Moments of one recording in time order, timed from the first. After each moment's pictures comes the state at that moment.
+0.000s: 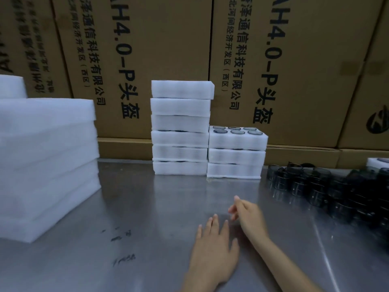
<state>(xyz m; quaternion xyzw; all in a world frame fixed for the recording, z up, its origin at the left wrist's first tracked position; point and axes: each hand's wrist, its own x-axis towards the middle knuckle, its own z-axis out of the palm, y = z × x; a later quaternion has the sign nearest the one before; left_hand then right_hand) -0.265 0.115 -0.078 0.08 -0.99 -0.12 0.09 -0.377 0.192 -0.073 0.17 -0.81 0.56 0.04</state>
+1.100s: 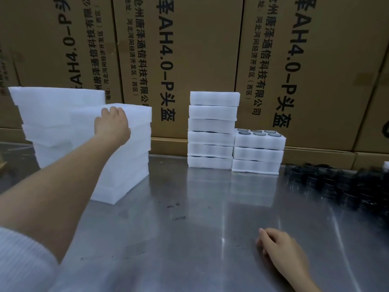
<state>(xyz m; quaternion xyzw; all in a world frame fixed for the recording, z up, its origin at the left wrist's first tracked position) -0.104 -0.144 0.148 0.40 -0.87 0.15 0.25 -0.206 0.251 -0.072 0.17 -0.92 0.34 0.08</state>
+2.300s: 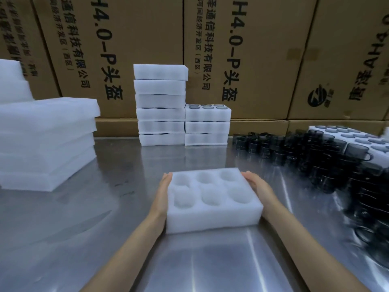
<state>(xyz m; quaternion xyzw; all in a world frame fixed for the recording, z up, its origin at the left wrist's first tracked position) -0.143 0.104 -0.056 0.14 -0.54 -0.82 0.14 -0.248 0.325 -0.044 0.01 -0.59 0.80 -0.13</state>
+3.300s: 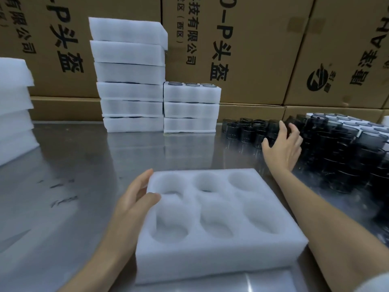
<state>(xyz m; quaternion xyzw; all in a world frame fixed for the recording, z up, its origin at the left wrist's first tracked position) -0.156 0.126 -0.075 0.09 -0.69 -0.68 0.26 -0.440 0.371 -0.067 -0.01 -0.88 0.27 0.40</state>
